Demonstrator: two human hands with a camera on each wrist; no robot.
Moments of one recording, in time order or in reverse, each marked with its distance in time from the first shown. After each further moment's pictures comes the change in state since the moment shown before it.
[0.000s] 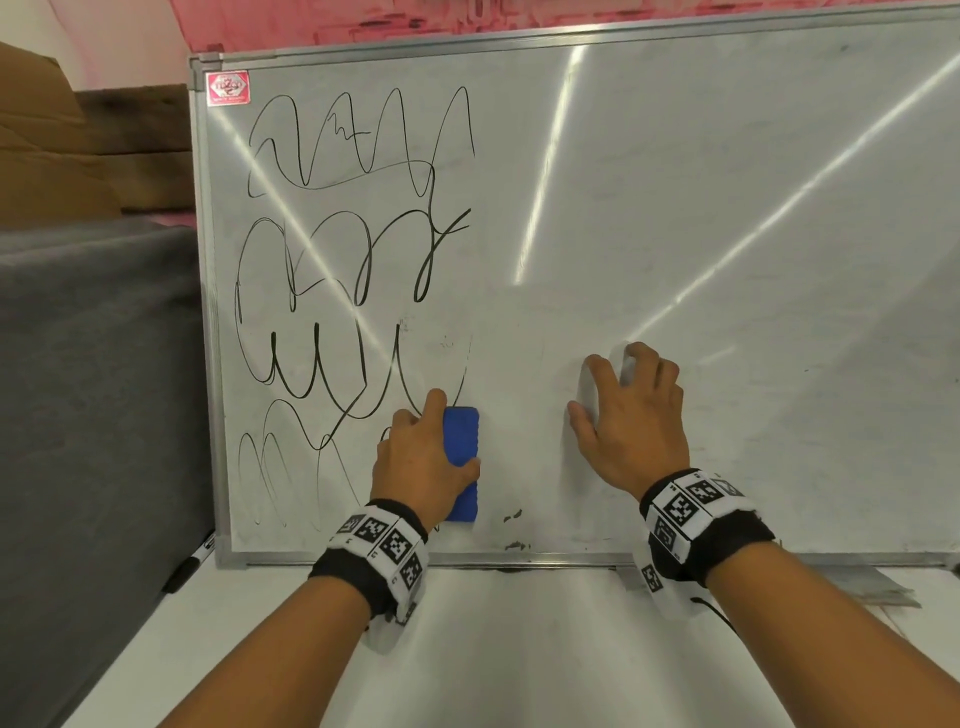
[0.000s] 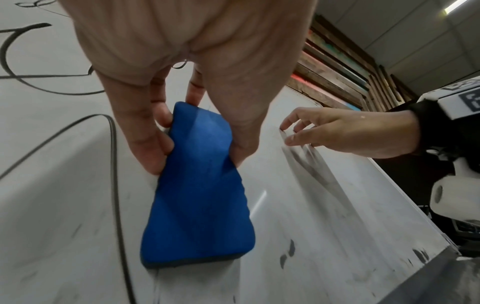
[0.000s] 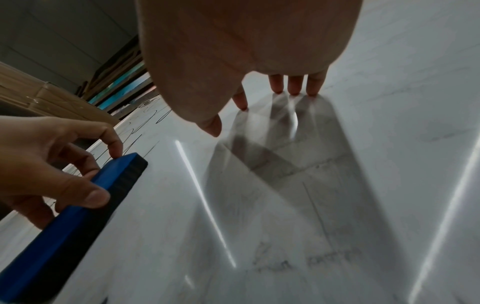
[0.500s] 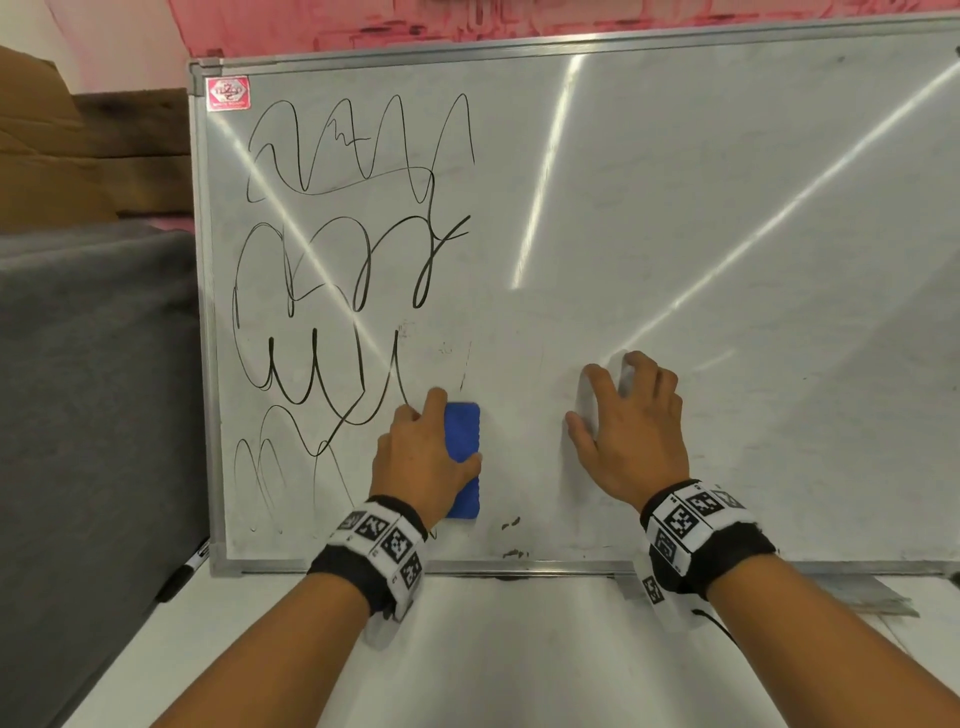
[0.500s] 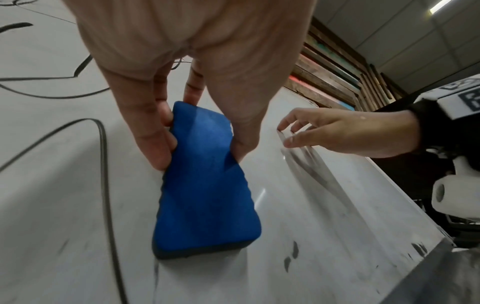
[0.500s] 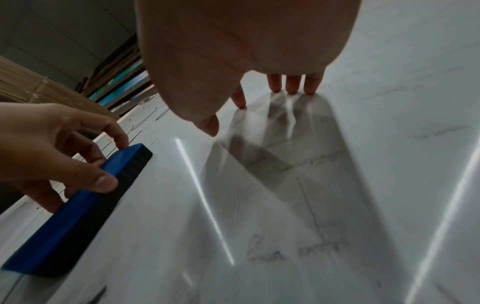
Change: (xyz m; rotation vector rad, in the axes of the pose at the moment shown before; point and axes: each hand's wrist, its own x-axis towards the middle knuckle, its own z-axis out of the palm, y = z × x) left_hand 0.008 0.009 -0.008 0.000 0.012 0.005; right_hand -0.002 0.001 -0.001 -0.016 -0.009 -0.008
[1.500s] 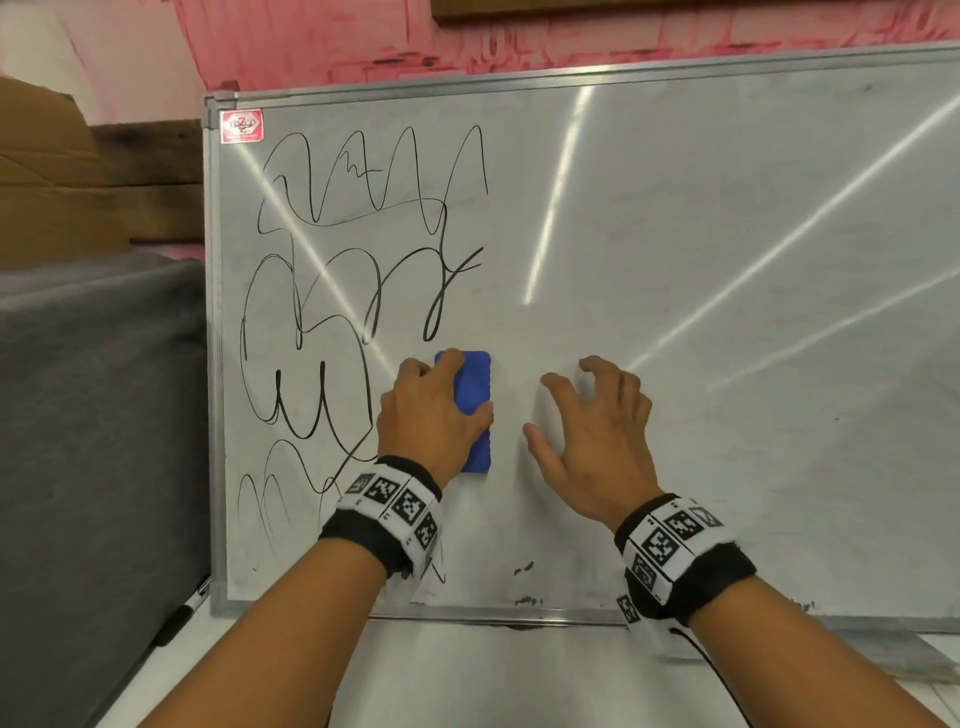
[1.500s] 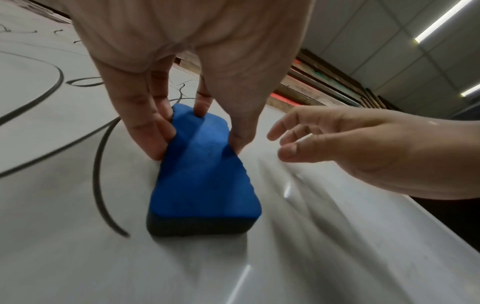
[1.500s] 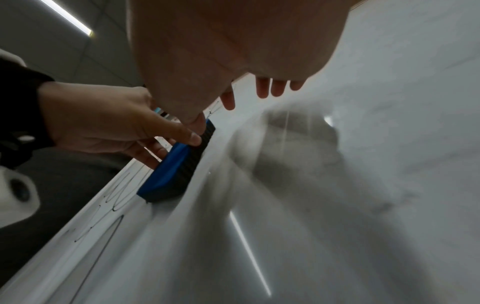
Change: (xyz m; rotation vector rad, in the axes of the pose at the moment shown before) left_hand 0.057 0.029 -0.038 -0.008 0.212 0.049; right_hand 0.031 -0.046 -0.003 0.143 0.040 -0.136
